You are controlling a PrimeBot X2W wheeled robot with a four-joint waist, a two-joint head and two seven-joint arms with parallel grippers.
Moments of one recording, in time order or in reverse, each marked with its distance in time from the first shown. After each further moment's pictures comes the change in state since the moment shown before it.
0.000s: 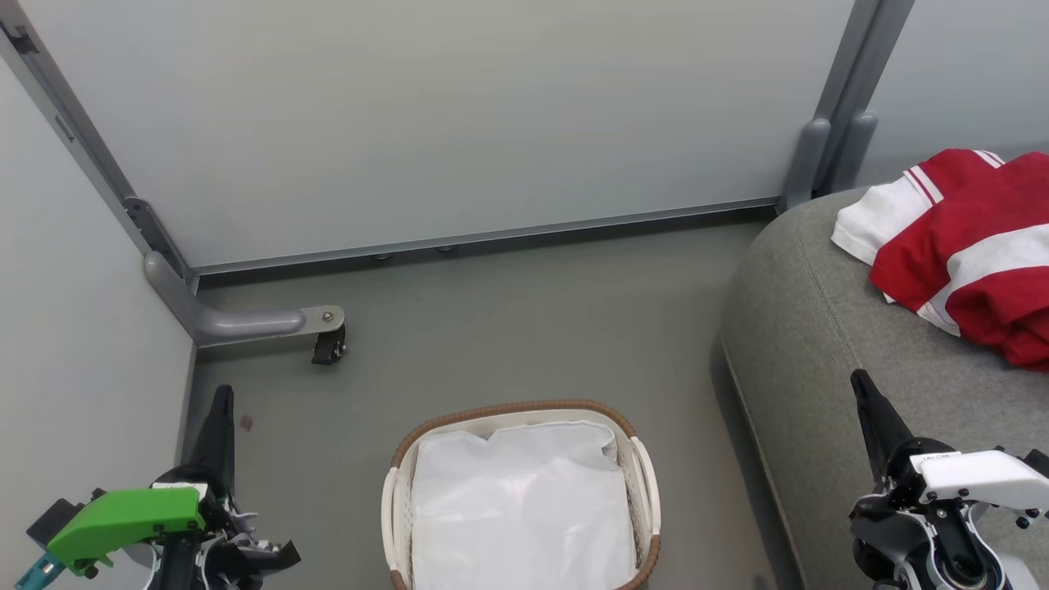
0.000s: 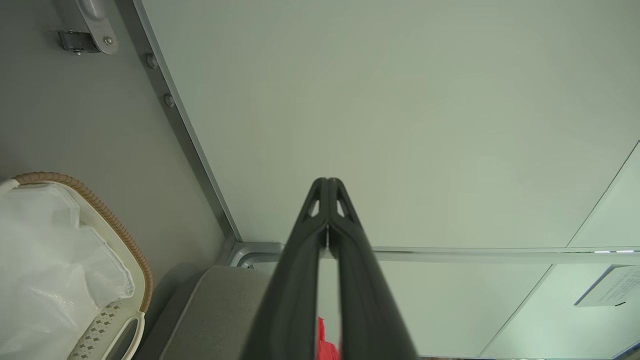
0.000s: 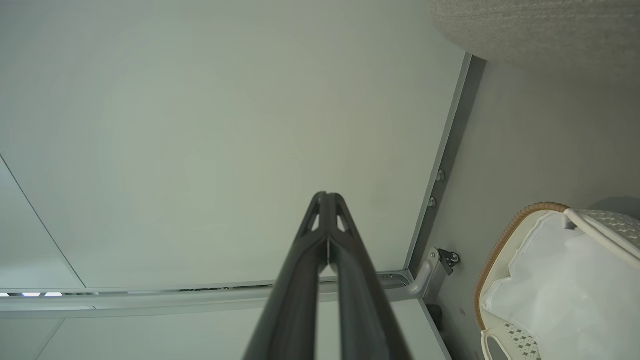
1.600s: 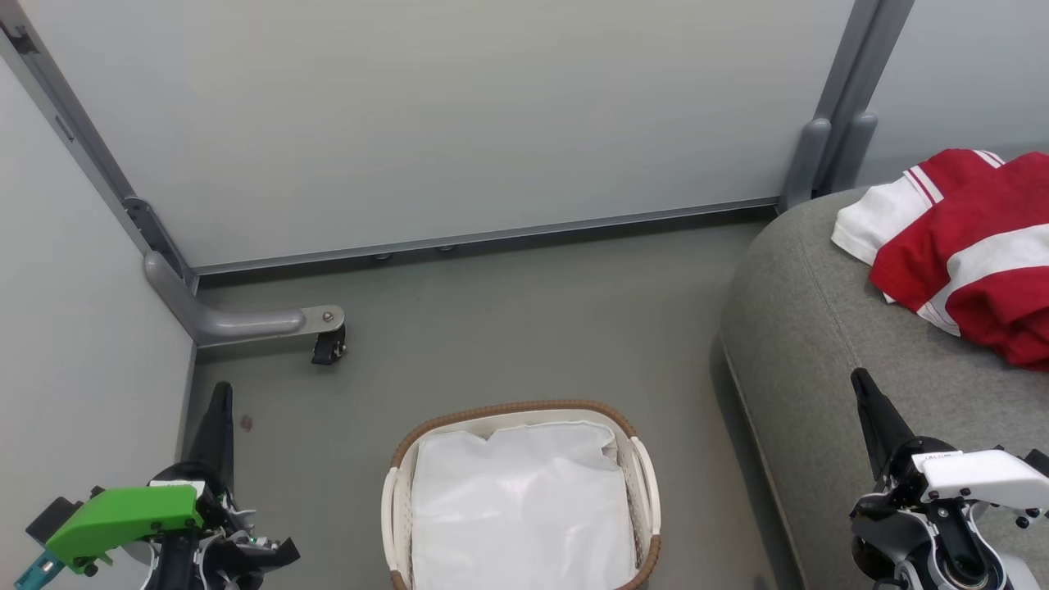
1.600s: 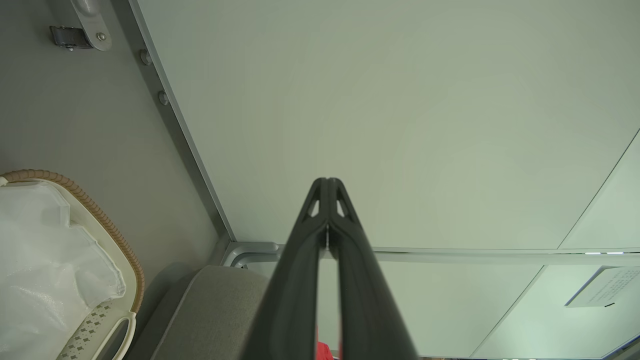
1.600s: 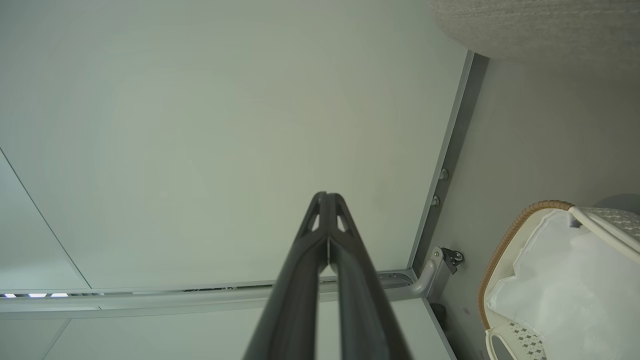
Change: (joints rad) left arm -0.004 0.000 0.002 -0.003 -0.021 0.000 0.003; right arm -0.001 0.000 -0.002 -0.003 0.021 0.000 0.006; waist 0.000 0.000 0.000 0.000
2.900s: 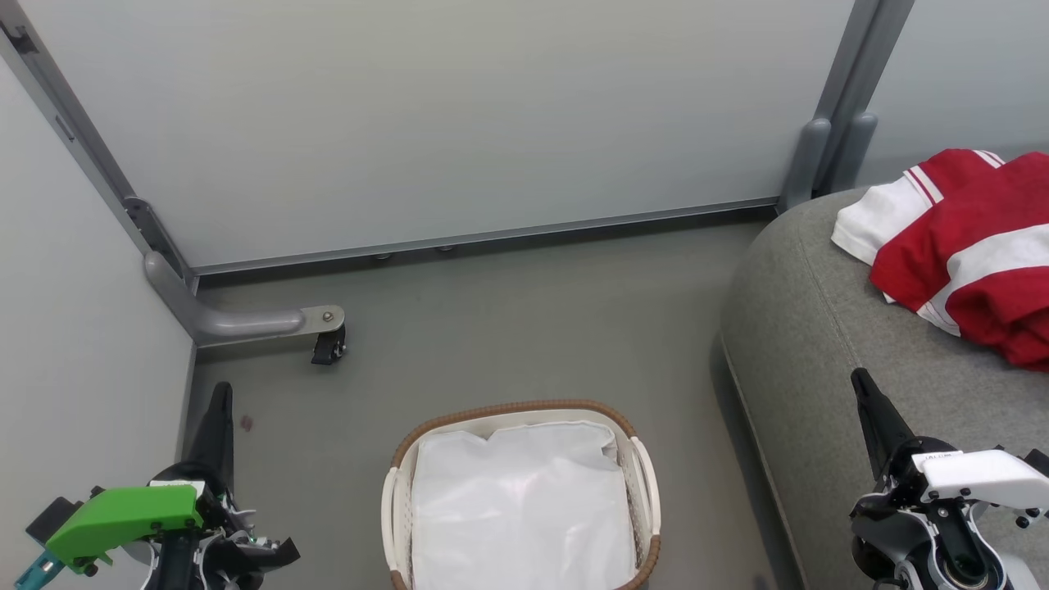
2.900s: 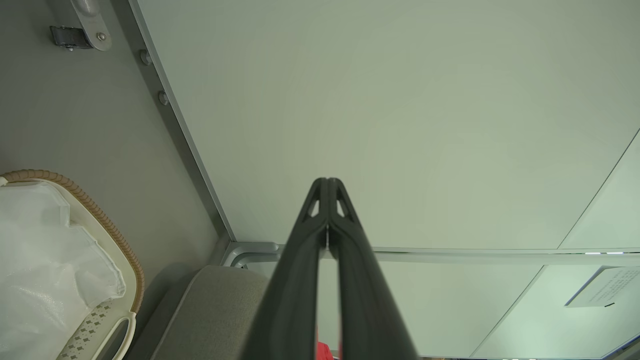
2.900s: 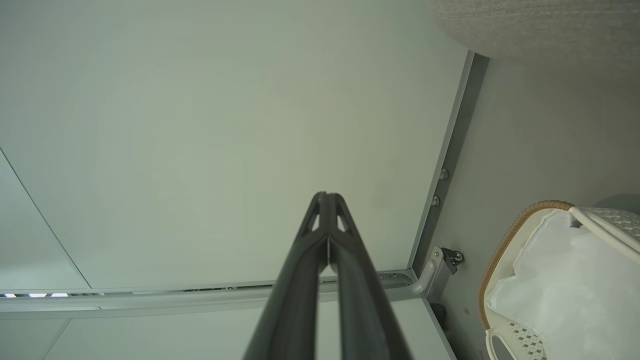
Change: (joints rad) left arm 0.000 0.000 0.000 0.000 0.000 0.000 0.000; right arm 0.000 0.000 0.000 0.000 0.000 0.000 0.000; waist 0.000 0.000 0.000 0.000
